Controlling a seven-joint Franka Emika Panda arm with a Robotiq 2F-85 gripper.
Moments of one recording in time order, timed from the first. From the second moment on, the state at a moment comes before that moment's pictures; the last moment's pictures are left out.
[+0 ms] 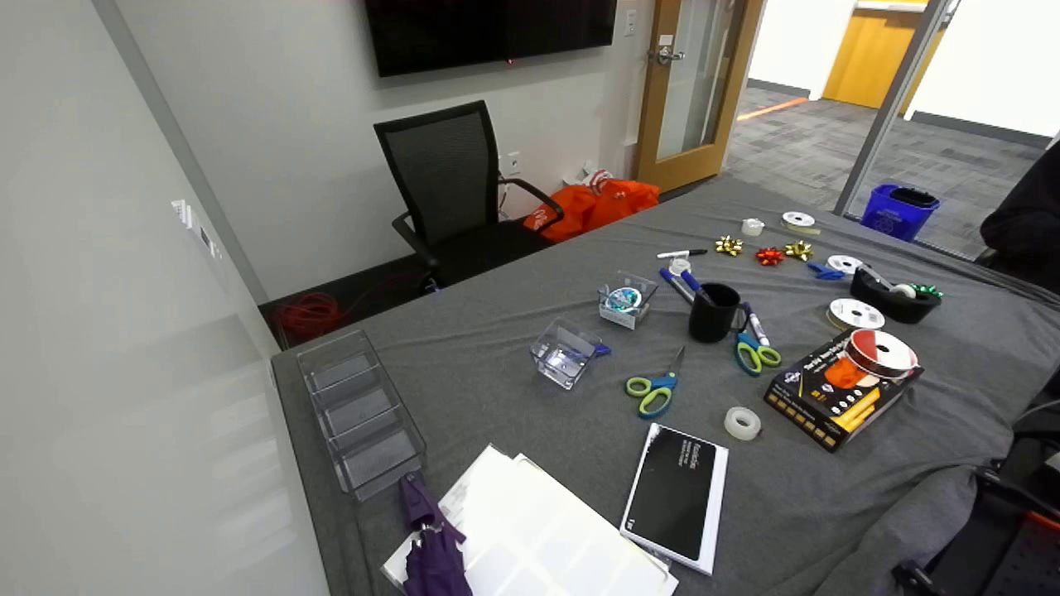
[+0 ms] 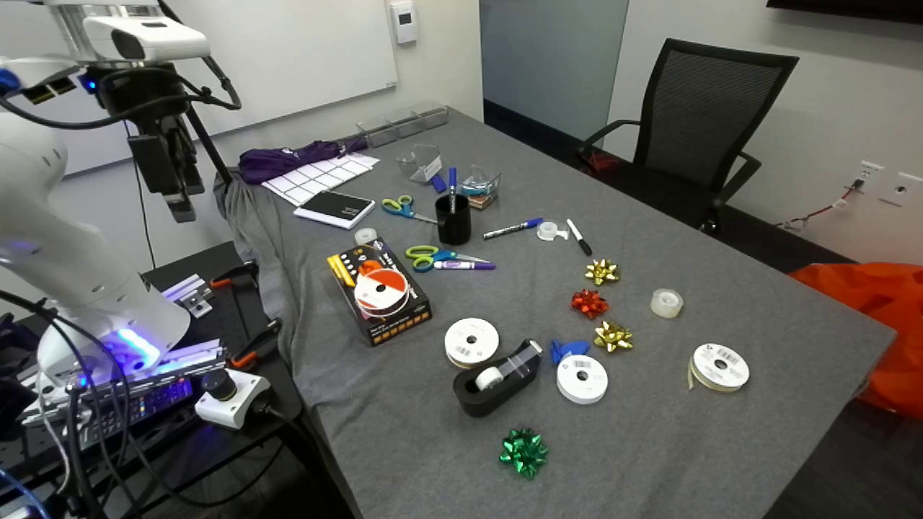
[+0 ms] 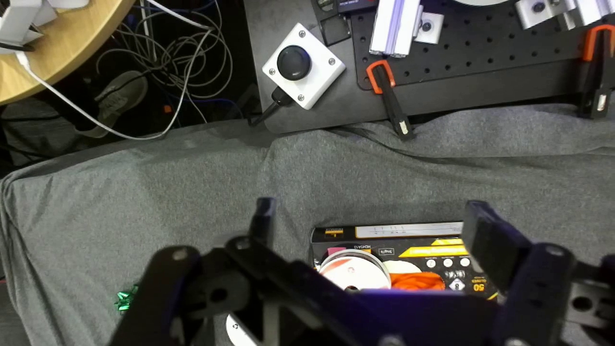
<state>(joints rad) -0.23 -0.98 -0.25 -2.78 -0.37 1.73 -0.13</state>
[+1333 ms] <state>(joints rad) -0.10 -0.23 -0.11 -2.29 0.09 1.96 0.24</state>
